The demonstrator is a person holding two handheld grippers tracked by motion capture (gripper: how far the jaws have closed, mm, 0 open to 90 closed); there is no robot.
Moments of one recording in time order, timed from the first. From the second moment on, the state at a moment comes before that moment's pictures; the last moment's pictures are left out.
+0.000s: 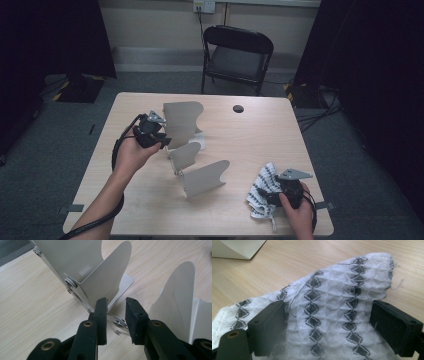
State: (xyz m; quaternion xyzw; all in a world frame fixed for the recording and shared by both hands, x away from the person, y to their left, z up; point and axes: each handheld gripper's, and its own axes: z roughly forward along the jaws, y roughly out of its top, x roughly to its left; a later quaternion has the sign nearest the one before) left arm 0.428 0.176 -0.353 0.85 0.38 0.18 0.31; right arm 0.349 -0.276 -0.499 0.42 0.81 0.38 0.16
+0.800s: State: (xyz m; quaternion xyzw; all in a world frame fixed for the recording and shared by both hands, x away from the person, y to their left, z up) left arm 0.424 0.179 -0.362 0.84 0.41 0.17 0.32; right arm 0.349 -0.276 -0.499 0.42 0.81 0.38 0.16
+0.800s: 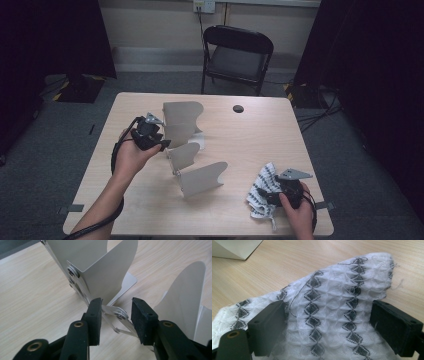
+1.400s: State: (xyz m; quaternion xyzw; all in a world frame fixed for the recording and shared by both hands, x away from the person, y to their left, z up) left arm 0.426 0.181 -0.356 0.83 0.43 0.16 0.32; right arm 0.349 -0.276 -0.499 0.42 0.81 0.38 0.16
